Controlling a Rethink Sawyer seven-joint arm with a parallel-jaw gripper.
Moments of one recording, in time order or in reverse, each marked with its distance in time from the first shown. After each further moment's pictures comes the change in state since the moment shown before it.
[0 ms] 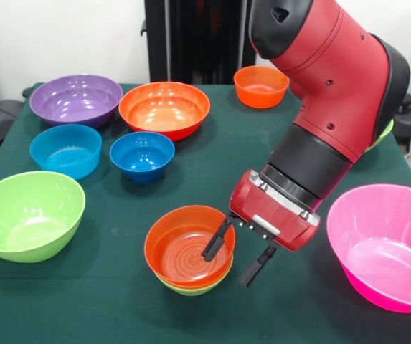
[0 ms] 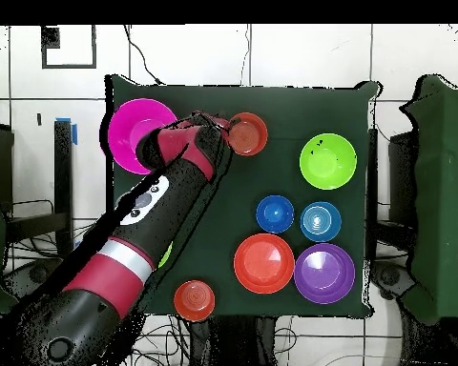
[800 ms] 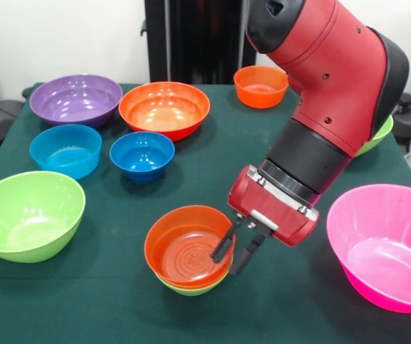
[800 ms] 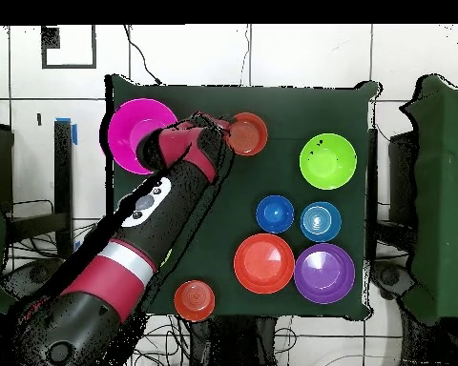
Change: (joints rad) arm 0.000 -0.020 0.020 0.021 0.000 0.000 0.000
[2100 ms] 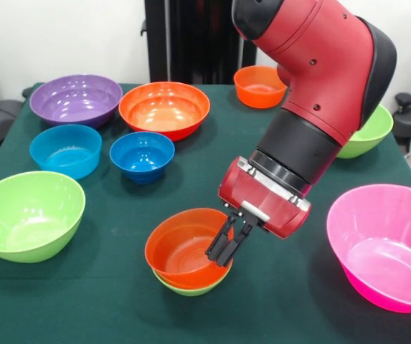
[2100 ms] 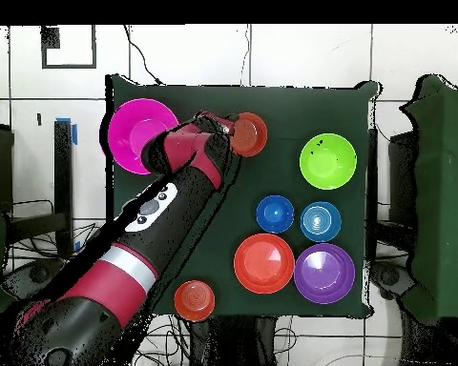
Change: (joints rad) arm 0.000 -0.031 0.014 0.058 0.000 -0.082 0.000
